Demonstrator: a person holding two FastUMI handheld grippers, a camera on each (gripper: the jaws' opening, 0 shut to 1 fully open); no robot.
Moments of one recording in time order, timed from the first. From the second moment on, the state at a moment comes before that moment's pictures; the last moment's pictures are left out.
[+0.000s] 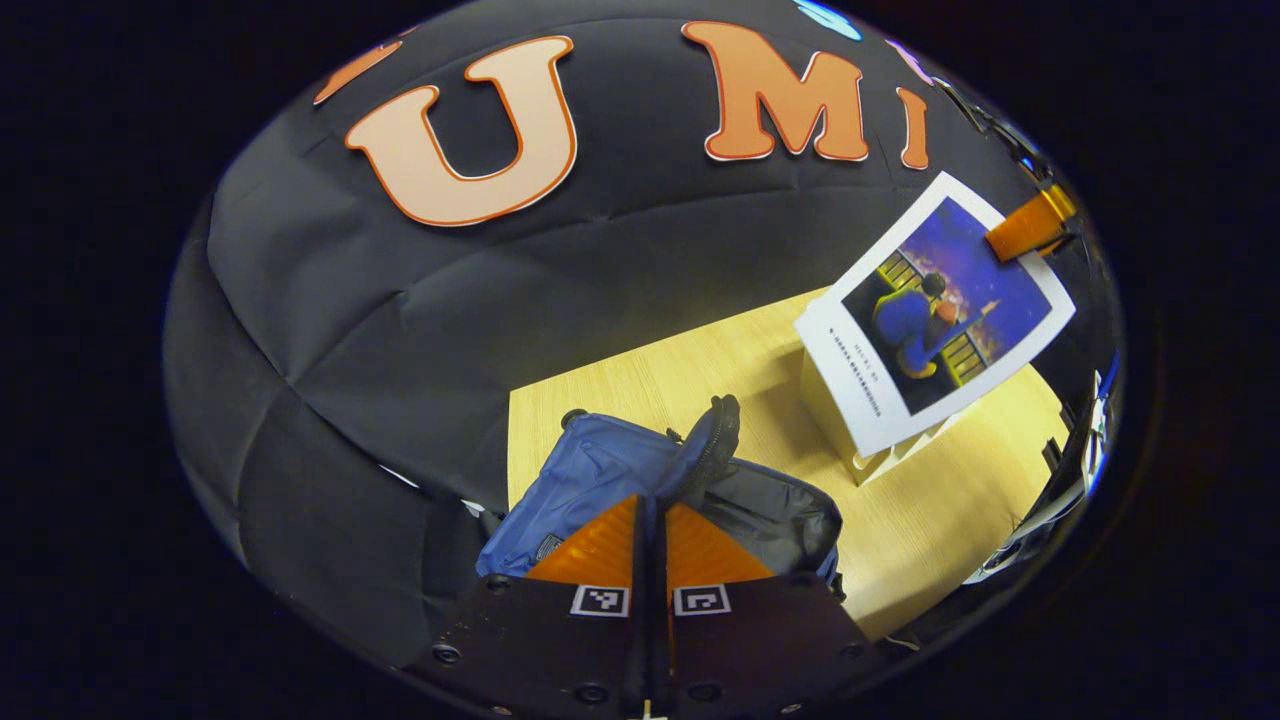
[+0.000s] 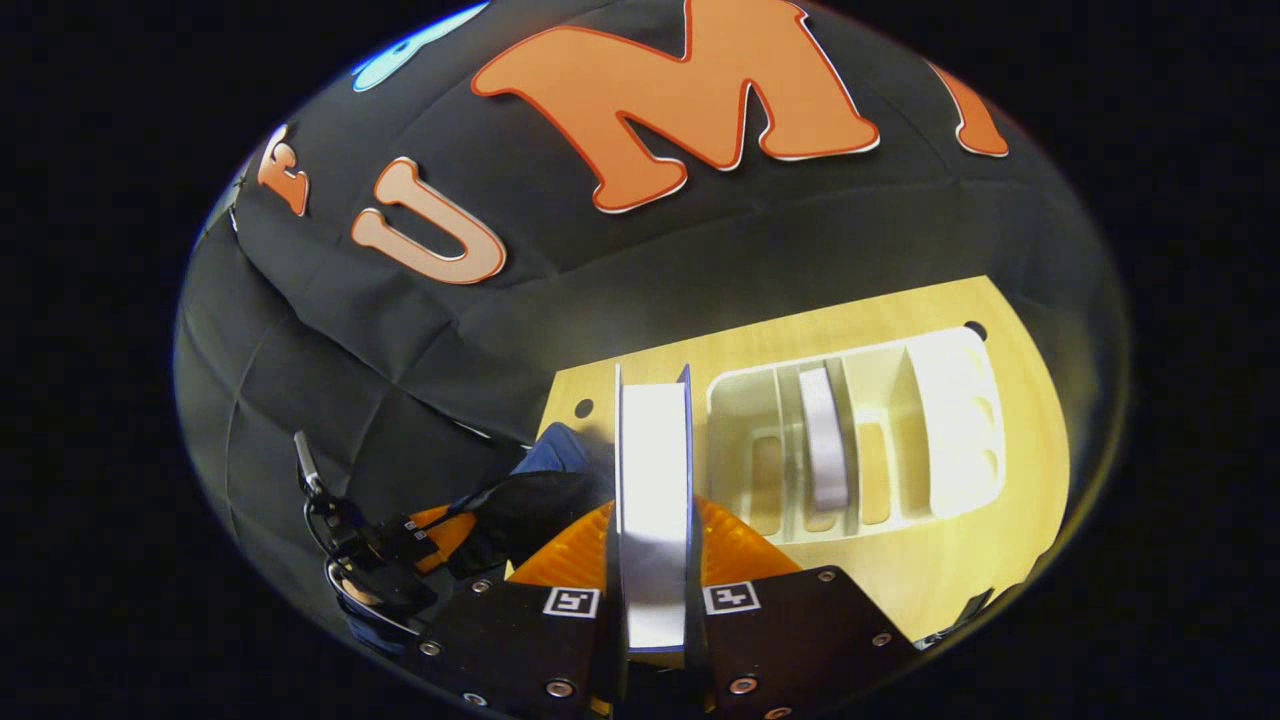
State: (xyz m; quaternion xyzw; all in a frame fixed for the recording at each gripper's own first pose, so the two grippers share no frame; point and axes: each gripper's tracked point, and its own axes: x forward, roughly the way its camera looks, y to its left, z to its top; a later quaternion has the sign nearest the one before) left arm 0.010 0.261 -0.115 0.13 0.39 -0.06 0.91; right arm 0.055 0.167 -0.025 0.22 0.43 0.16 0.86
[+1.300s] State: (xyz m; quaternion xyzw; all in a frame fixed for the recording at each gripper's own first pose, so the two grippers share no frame) left arm 0.005 0.236 -0.117 0.07 0.39 -0.14 0.91; right arm 0.007 0.355 -0.190 0.41 0.43 0.12 0.79
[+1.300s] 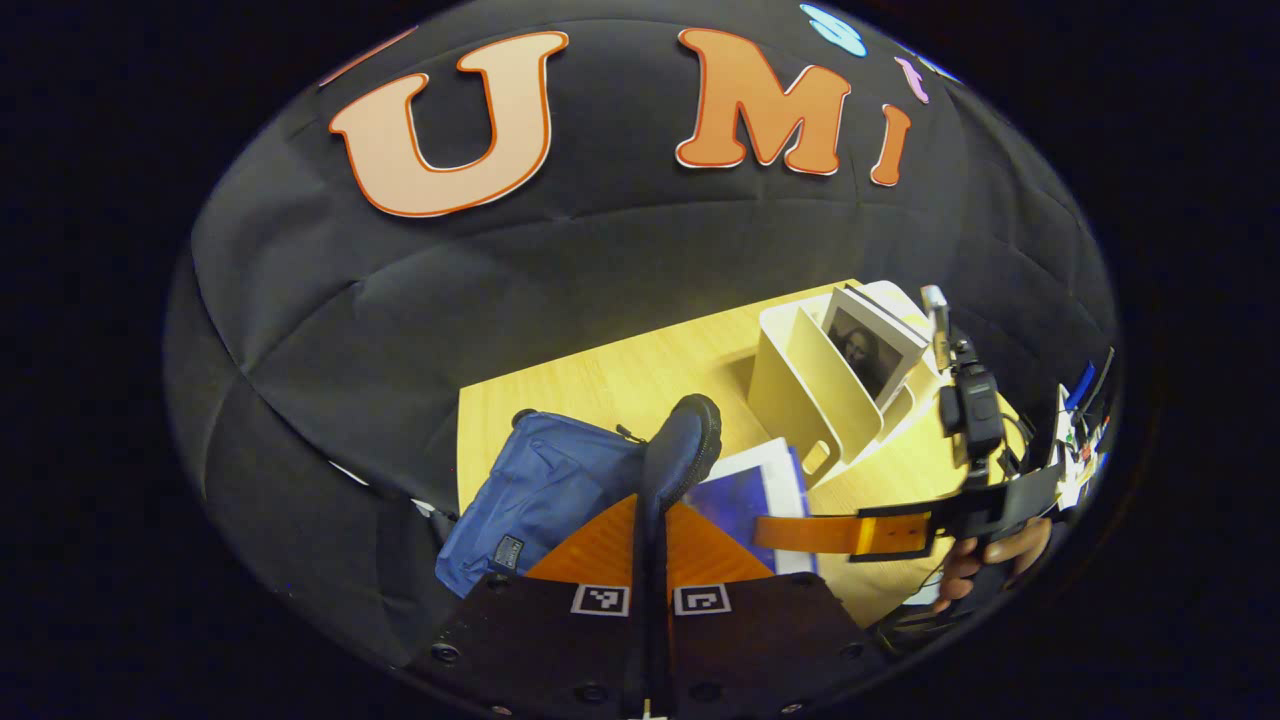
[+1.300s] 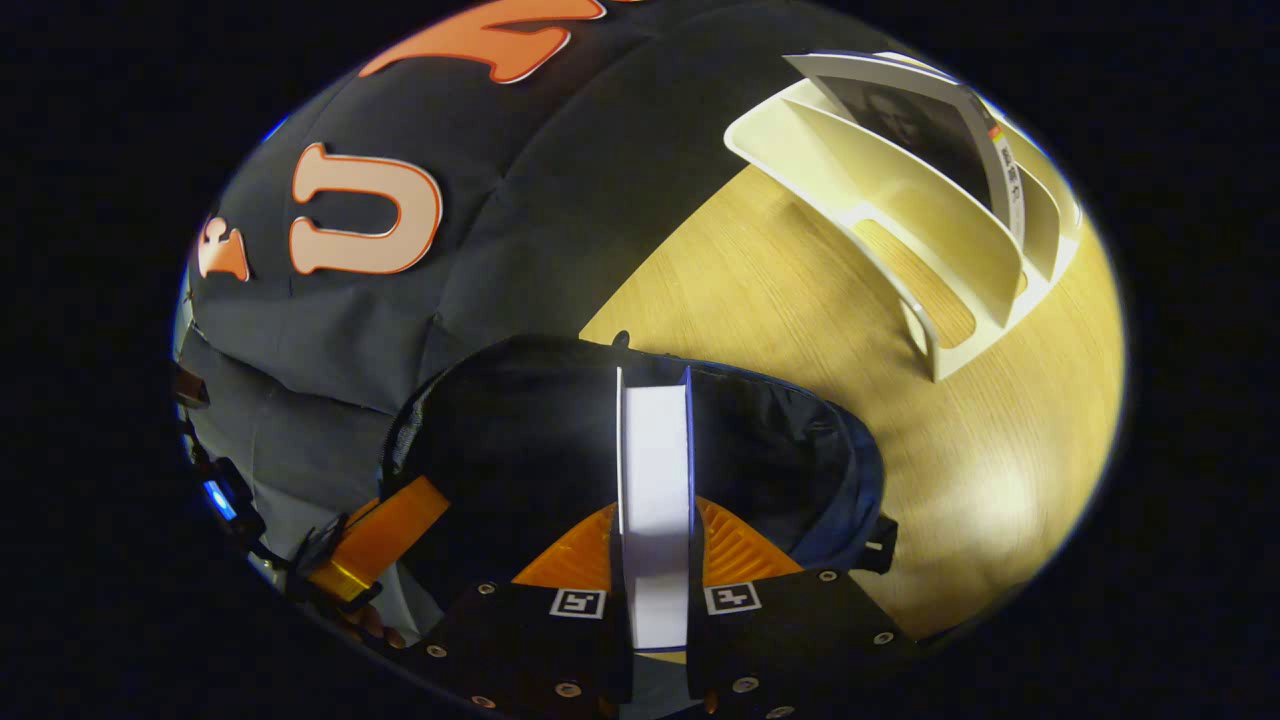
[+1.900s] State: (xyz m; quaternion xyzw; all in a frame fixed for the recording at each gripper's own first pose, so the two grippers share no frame) left arm -0.008 0.231 -0.122 0.05 0.39 -0.16 0.91; right arm 0.039 0.396 -0.248 0.39 0.46 0.09 0.79
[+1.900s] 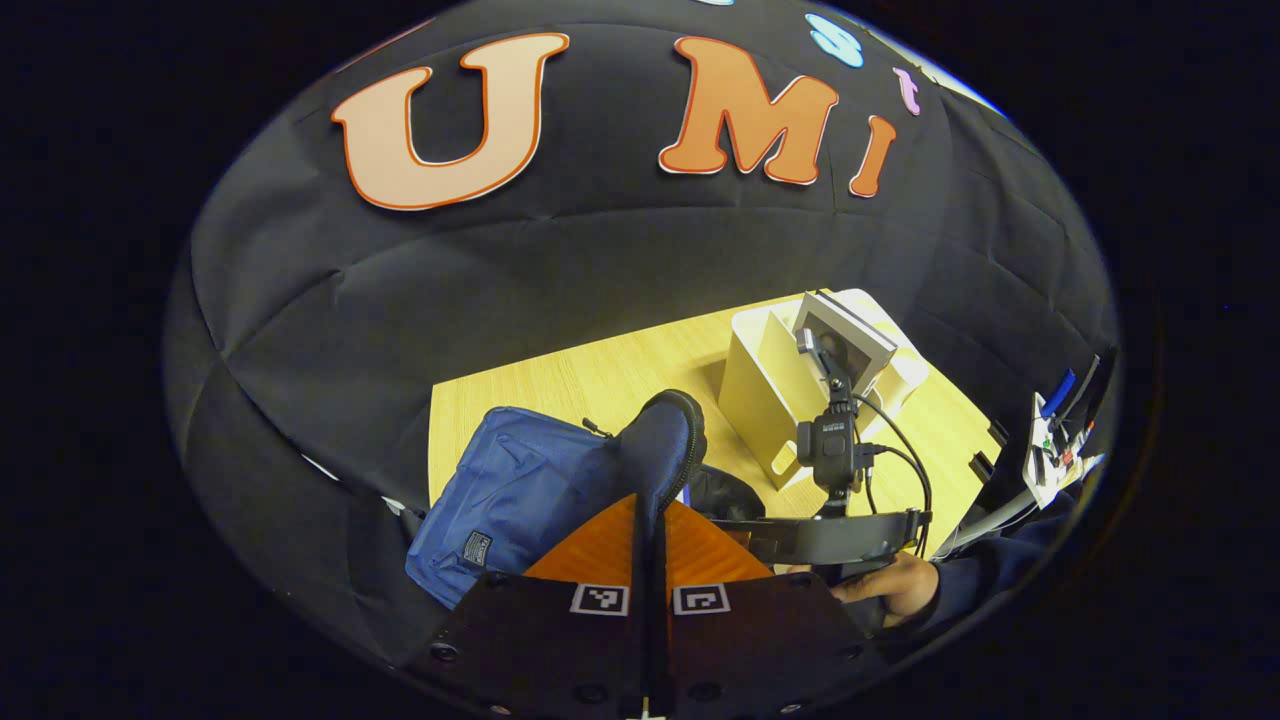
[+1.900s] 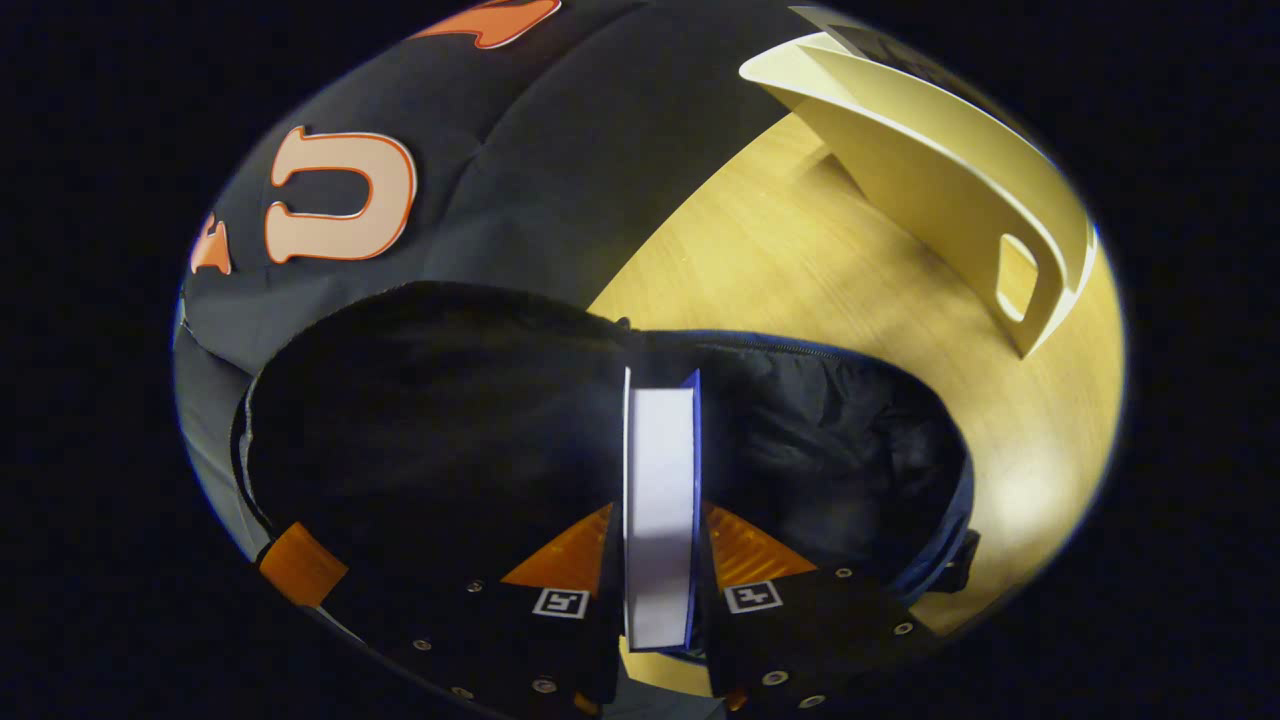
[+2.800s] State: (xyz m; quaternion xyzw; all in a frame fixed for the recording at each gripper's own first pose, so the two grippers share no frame) left arm -0.008 0.226 -0.131 0.03 0.39 -0.16 0.91; right arm 0.055 0.220 -0.169 0.14 0.38 0.03 0.91
